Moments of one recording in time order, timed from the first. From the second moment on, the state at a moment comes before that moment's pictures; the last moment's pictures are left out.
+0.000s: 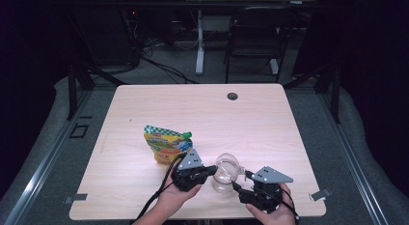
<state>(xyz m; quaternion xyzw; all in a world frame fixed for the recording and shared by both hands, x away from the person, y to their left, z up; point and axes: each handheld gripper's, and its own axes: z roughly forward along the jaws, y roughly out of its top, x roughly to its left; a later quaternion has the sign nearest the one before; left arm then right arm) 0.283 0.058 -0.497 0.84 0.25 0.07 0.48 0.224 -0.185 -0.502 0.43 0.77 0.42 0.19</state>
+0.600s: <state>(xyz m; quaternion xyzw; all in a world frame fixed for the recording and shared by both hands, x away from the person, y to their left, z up) 0.283 0.055 -0.503 0.84 0.24 0.07 0.47 0.223 -0.168 -0.507 0.43 0.77 0.42 0.24</state>
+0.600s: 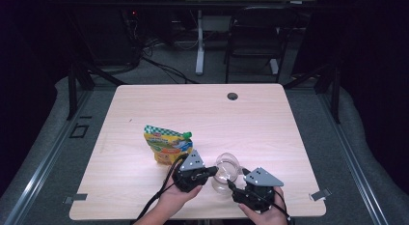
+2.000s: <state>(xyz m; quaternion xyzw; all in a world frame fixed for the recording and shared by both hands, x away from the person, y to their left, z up) 0.282 0.053 -0.509 0.85 0.24 0.07 0.46 0.215 -0.196 -0.499 0.47 0.72 0.45 0.24</state>
